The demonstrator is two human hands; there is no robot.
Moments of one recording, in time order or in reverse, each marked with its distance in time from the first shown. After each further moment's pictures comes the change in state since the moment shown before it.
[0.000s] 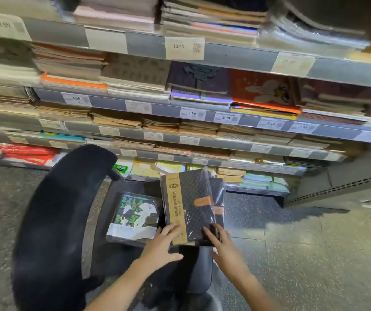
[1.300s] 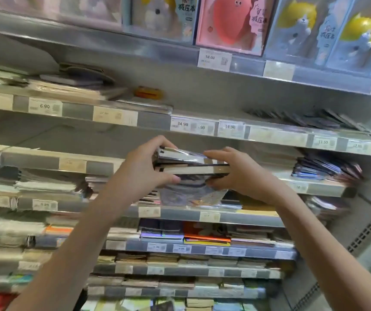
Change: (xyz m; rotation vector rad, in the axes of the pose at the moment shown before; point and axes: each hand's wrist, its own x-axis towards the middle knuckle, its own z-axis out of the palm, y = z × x) left_hand -0.283 0.371 -0.361 -0.160 0.852 0.700; right_hand -0.166 -0.201 -0.561 -0.100 0.618 -0.322
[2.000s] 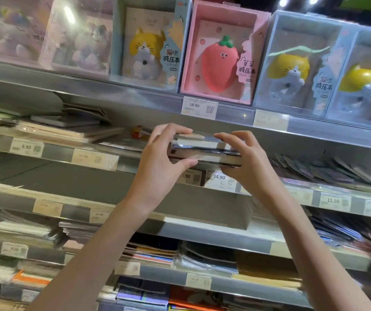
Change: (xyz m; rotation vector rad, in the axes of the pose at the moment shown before) left_hand 0.116 0.053 0.048 -0.004 0.485 0.320; right_hand 0.084 0.079 -0.076 -0.001 0.565 -0.303
